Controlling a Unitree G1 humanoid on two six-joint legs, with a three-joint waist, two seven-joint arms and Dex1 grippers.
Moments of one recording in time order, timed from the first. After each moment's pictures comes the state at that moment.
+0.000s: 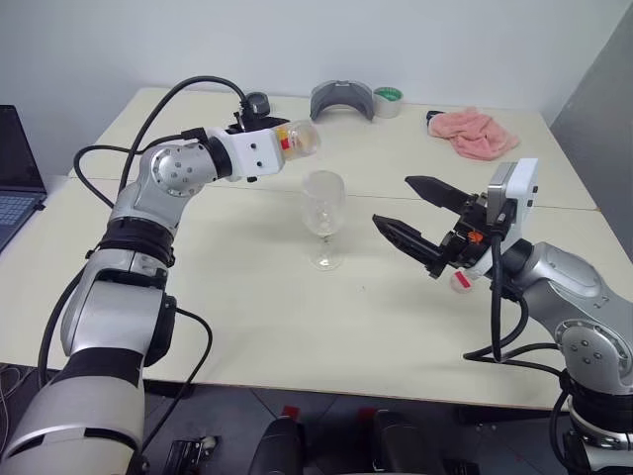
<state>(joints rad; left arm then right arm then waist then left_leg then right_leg) -1.19 0.63 -0.23 1.00 0.37 -0.73 -0.62 -0.39 -0.55 -0.09 -0.63 0.80 0.67 0.45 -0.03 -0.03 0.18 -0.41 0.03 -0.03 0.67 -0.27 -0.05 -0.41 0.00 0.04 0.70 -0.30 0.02</state>
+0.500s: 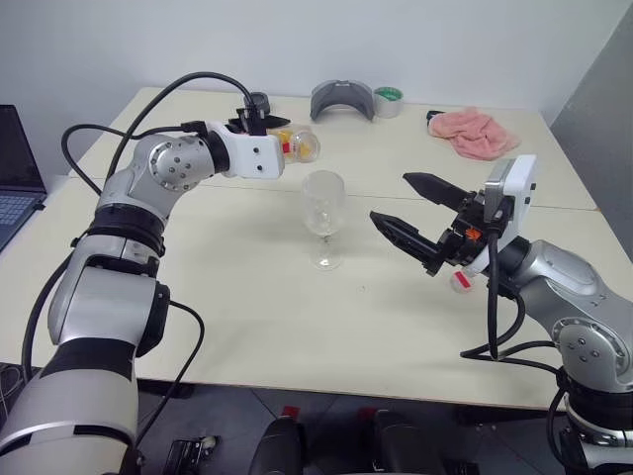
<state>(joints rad) -1.27 0.67 -0.29 1.07 0.48 -0.82 -0.54 -0.41 -0.54 -0.08 -0.63 0.80 0.67 0.43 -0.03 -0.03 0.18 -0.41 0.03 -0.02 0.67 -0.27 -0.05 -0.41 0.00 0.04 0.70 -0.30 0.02</state>
